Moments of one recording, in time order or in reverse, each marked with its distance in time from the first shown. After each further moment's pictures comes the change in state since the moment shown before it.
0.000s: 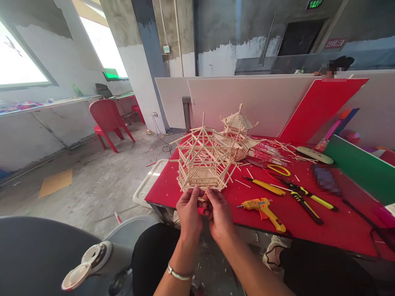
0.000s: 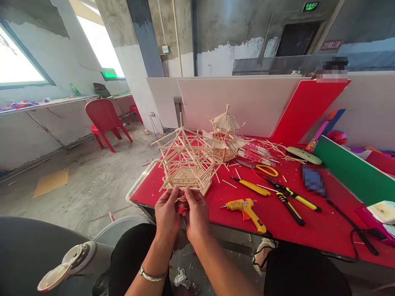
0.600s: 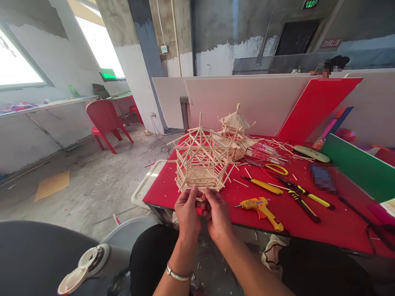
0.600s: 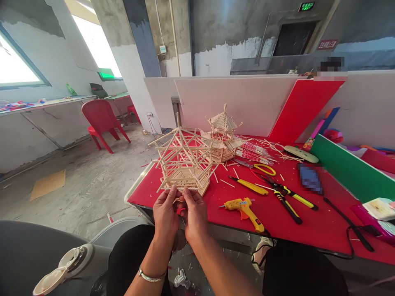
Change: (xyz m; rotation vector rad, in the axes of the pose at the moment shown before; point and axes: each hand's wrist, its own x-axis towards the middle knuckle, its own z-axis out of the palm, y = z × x) left_hand 0.001 -0.001 0.004 -0.005 0.029 0.009; right_hand 0.003 0.000 0.000 0.032 0.005 -0.004
